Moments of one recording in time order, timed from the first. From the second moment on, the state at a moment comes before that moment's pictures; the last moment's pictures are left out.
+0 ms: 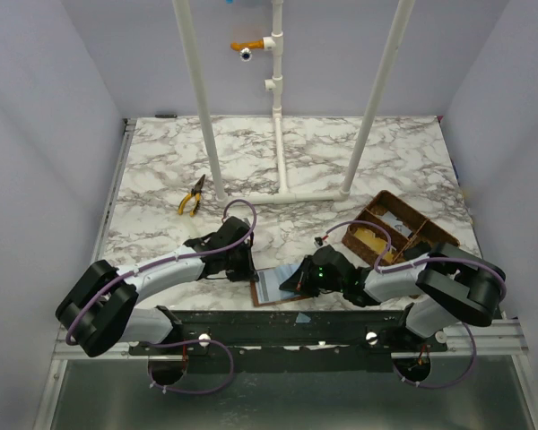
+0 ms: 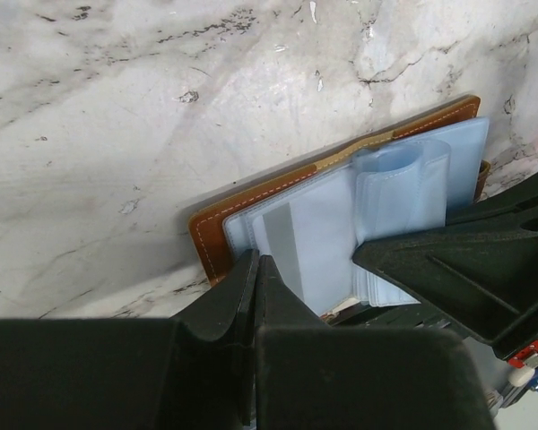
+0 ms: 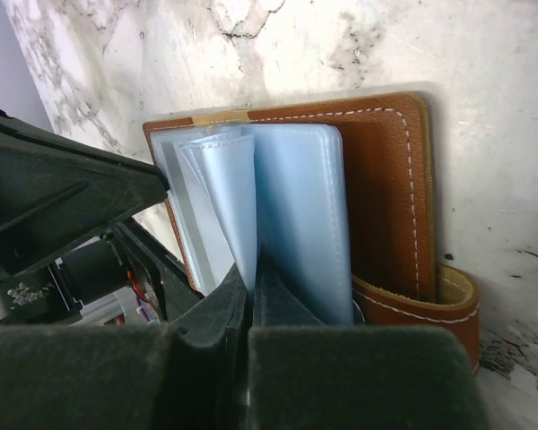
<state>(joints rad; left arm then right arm) -0.74 1.29 0.57 -0.30 0.18 -0.86 0.99 1.50 0.34 0.51 -0.08 1.27</state>
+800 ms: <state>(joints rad) -0.75 1.27 0.53 -0.28 0.16 -0.87 0.99 1.52 0.34 0.53 -0.10 1.29</state>
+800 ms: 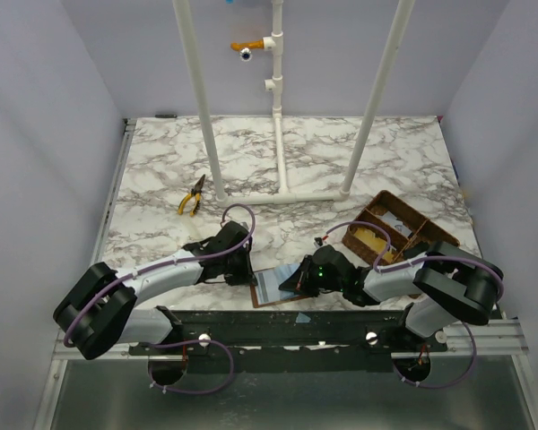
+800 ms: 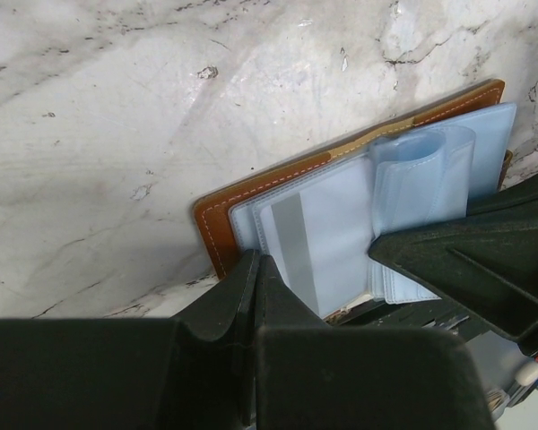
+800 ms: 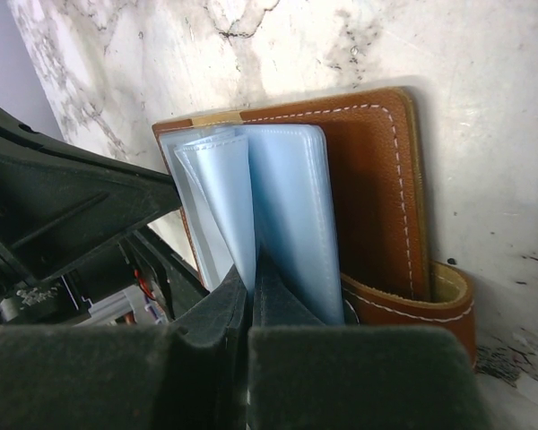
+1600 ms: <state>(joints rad) -0.74 1.31 0.53 -0.21 0.23 -0.87 0.97 1.54 0.34 0.56 -0.13 1.29</state>
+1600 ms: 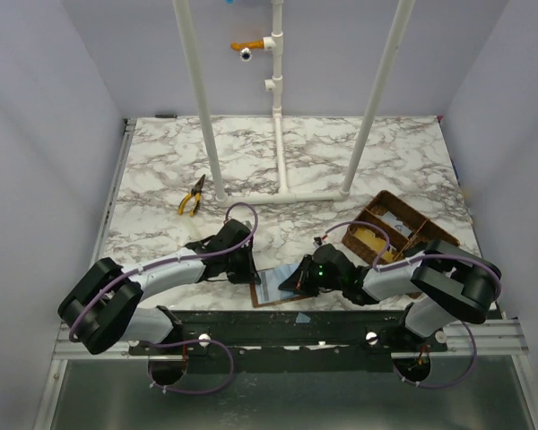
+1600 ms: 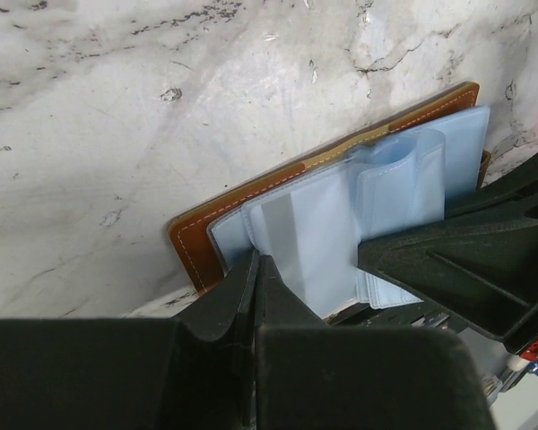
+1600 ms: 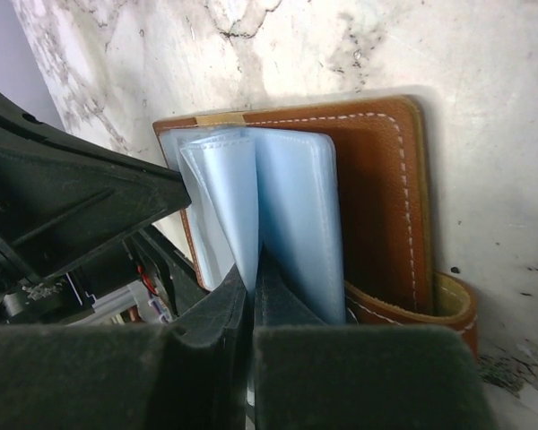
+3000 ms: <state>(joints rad) -0.75 1.41 0.58 -0.18 0.25 -0.90 1.10 1.47 0.70 -0.22 0.23 1.11</state>
